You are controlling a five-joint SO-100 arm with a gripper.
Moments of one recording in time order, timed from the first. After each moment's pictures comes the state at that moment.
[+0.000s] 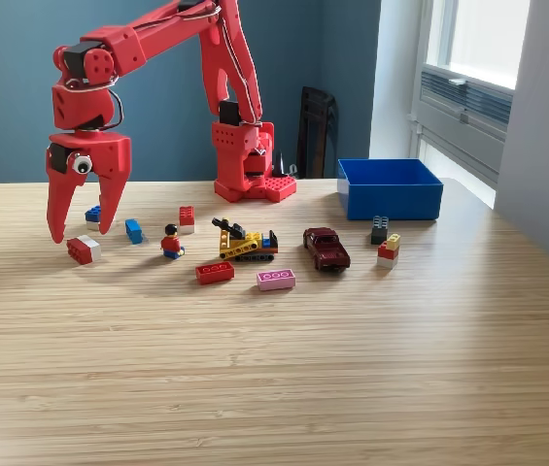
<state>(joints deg) 45.9 77.6 91.1 62.0 4.7</state>
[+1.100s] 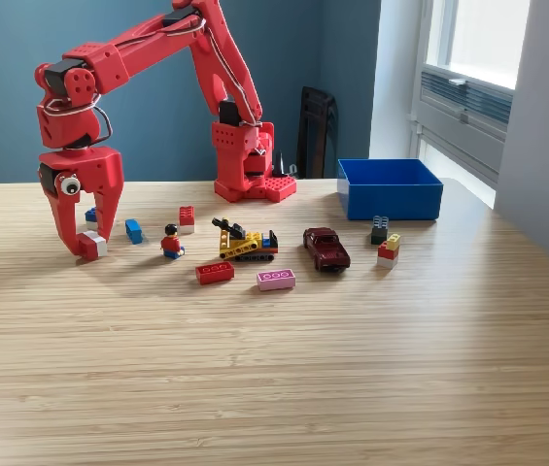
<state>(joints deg) 45.9 67.7 78.8 70.8 9.2</state>
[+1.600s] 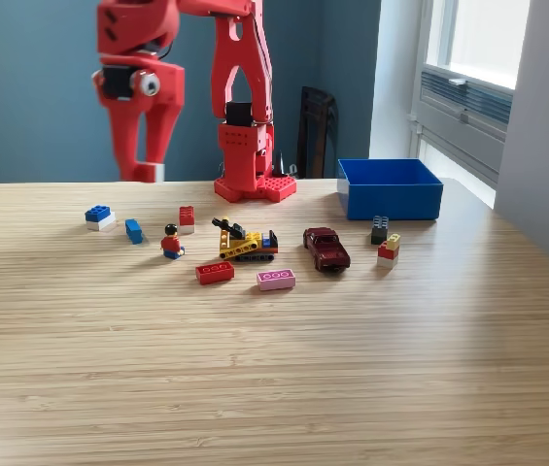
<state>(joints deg) 20.8 97.6 81.4 83.8 9.8</state>
